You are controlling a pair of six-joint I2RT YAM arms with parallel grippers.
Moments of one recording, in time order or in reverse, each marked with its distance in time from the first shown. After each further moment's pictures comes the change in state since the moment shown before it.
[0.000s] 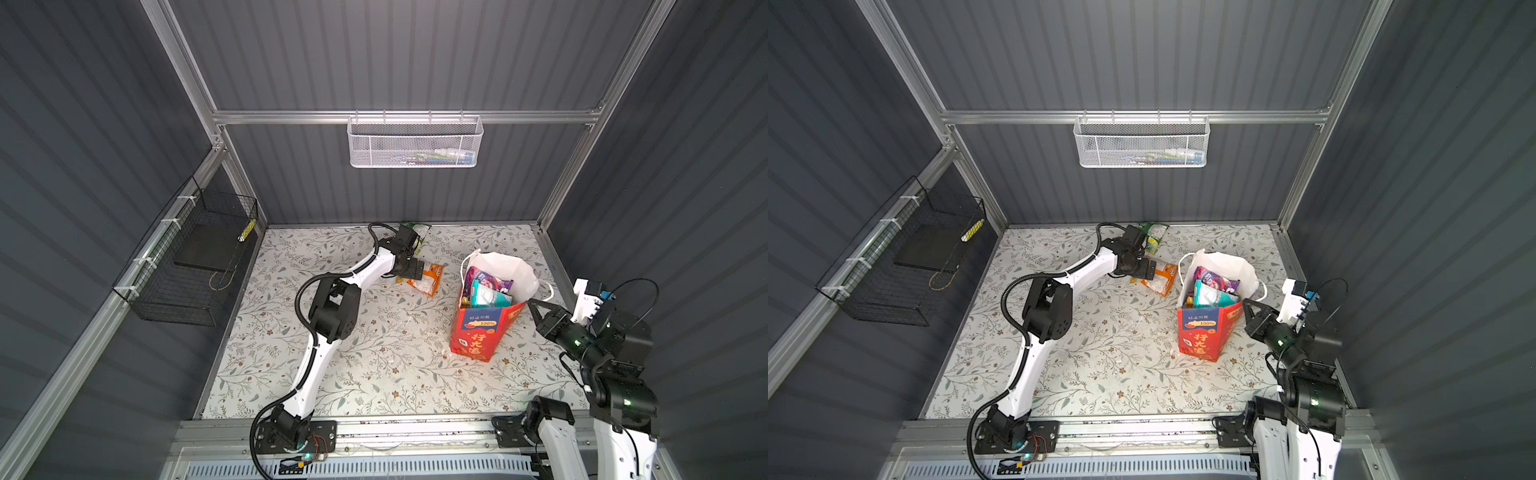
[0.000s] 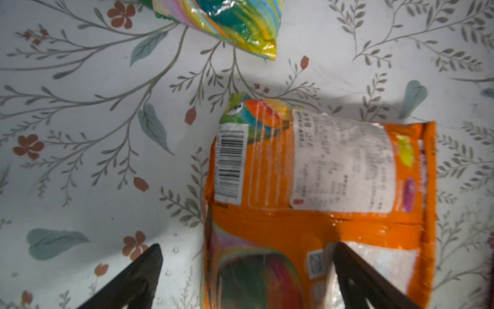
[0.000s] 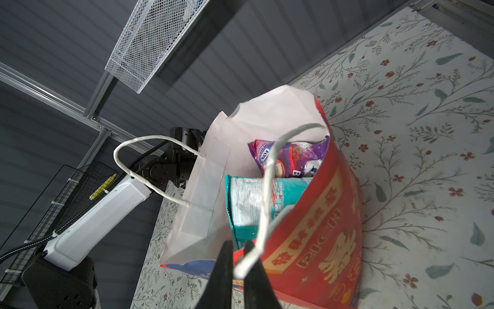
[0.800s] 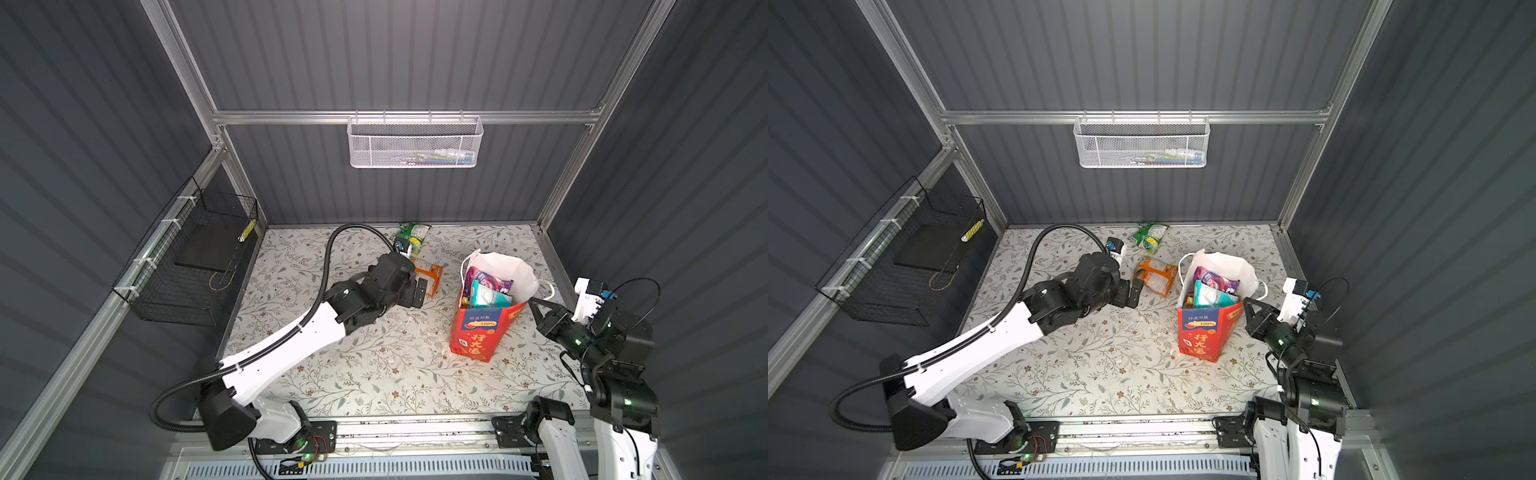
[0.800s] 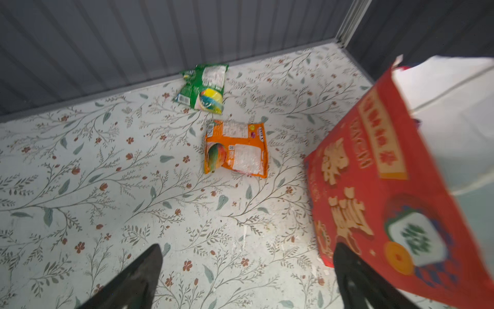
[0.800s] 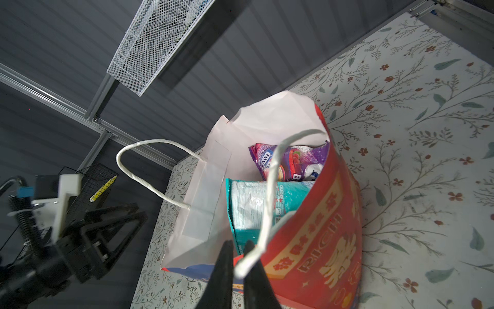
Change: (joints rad) left arm -0.320 -0.985 -0.724 0.109 -0.335 -0.085; right arm 0.000 0.006 0.005 0.011 0.004 0.003
